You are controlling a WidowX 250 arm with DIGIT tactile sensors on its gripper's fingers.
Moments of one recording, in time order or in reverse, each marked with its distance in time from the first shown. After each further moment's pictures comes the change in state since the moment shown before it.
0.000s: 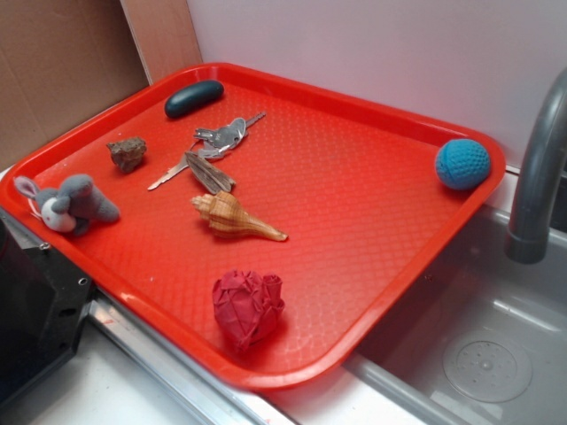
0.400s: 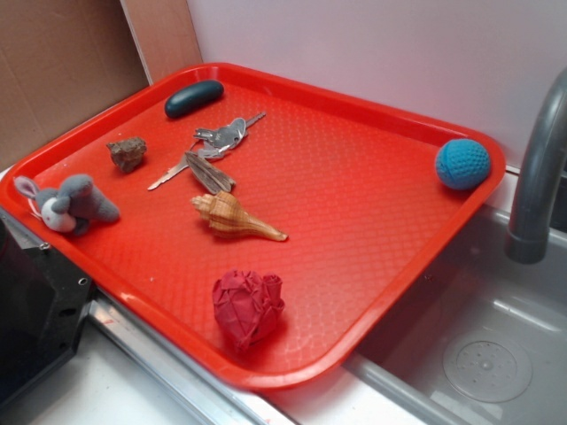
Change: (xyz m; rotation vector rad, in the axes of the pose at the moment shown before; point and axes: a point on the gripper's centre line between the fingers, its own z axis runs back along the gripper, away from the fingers) arm -0.002 0.001 -0.004 0.000 0.008 -0.003
